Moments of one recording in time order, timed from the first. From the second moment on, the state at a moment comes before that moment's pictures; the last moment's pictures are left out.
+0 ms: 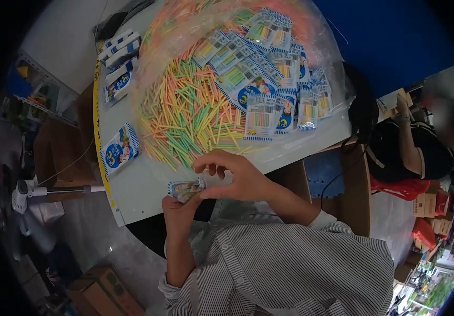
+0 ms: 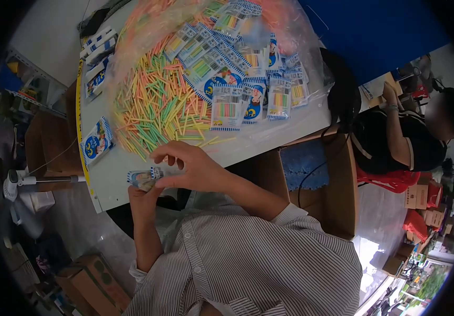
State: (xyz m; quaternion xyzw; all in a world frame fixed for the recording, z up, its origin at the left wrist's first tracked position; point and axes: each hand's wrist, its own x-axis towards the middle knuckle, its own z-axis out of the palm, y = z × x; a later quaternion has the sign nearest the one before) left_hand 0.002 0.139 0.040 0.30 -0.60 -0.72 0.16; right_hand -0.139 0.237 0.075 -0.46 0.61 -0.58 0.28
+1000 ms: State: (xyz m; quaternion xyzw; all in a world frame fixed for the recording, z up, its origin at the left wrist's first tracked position) left_hand -0.019 0.142 0.036 0.32 -0.56 -0.74 0.20; right_hand -0.292 0.364 0.025 -0.24 0.91 -0.33 -0.04
